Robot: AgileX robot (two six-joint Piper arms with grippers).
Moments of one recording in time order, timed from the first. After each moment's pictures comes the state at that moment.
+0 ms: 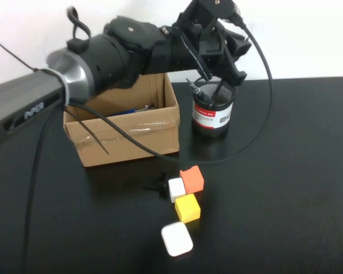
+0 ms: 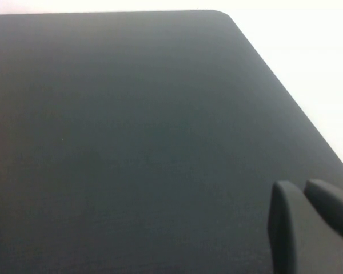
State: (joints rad) right arm -0.13 -0.03 0.03 -0.17 0.33 0.13; left arm -0.61 1.99 -1.70 -1.25 0.37 1.62
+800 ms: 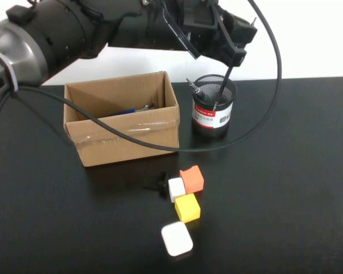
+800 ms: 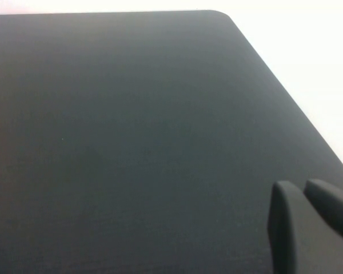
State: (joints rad) right arm -0.13 -0.03 0.03 -0.17 0.33 0.13; left arm -0.59 1.83 -1.70 -1.02 0.59 1.21
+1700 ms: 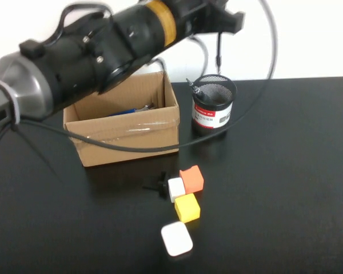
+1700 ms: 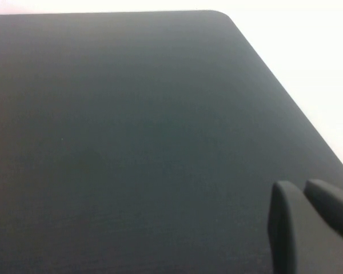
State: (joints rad) right arm -0.13 -0.03 0.03 -0.17 0.33 0.13; left arm -0.65 1.77 -1.50 0.71 -0.16 -0.71
